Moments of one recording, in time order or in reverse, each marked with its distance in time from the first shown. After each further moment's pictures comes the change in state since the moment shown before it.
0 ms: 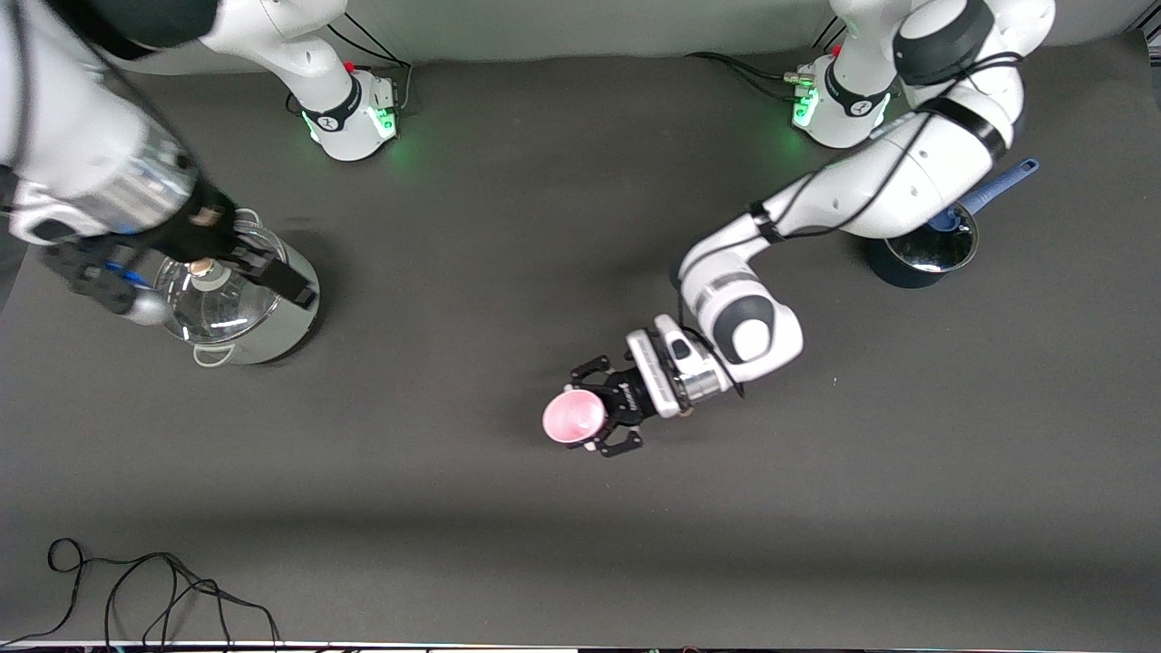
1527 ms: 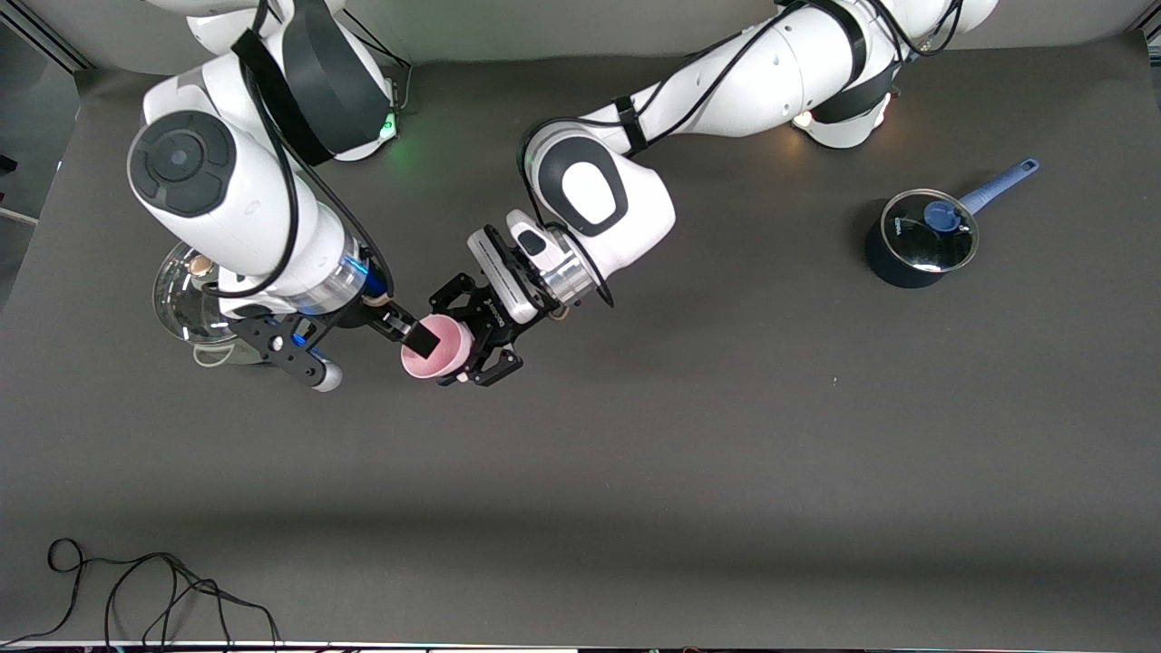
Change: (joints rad) left arm -0.524 -0.041 0.092 0.490 0.000 0.464 -0.257; right arm 0.085 0.238 0.013 0.149 -0.016 -0.002 0.152
